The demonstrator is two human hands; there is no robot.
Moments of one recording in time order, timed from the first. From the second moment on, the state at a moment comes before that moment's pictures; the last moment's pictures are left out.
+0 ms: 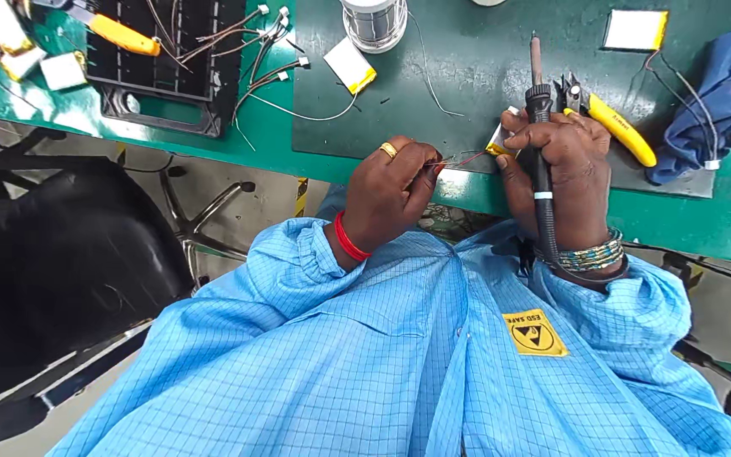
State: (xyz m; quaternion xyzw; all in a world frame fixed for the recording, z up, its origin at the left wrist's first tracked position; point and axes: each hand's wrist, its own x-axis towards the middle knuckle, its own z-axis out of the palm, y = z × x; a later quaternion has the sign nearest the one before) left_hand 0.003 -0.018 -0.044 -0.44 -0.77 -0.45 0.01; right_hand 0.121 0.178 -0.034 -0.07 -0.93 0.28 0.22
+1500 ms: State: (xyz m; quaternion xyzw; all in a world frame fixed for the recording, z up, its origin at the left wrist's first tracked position) left_hand -0.005 0.020 -0.038 -0.54 -0.78 -0.31 0.02; right_hand 0.122 0.160 -0.053 -0.07 -0.90 0.29 0.32
